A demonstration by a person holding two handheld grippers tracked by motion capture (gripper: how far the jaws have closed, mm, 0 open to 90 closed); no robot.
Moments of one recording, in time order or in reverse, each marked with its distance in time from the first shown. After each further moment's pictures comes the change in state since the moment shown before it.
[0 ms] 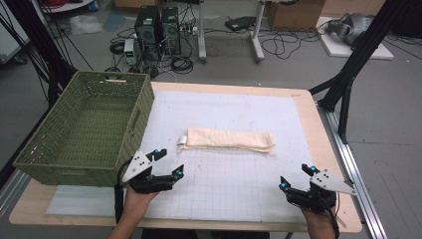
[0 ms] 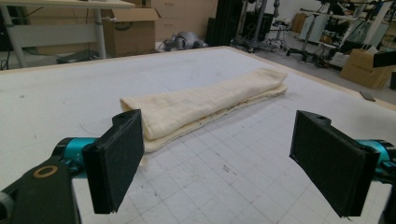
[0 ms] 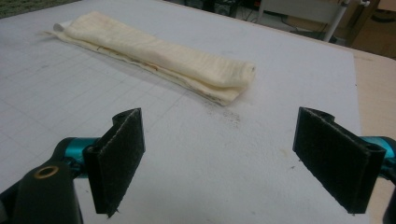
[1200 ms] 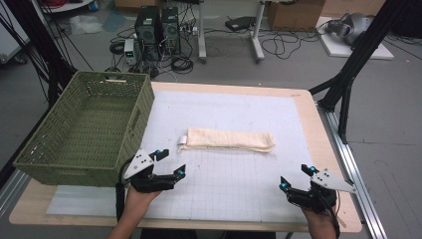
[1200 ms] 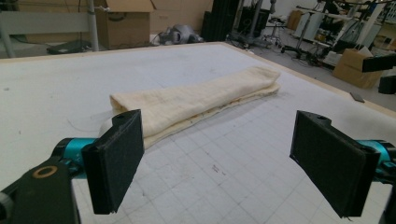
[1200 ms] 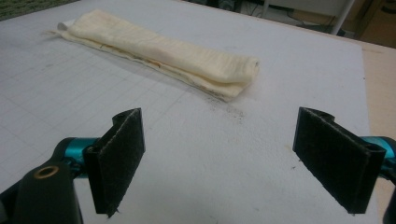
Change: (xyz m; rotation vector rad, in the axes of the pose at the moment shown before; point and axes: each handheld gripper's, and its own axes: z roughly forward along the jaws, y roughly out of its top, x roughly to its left) left arm -0.004 0.008 0.002 0.027 -0.022 -0.031; right arm -0.003 -0.001 0.001 0.017 0.023 0.025
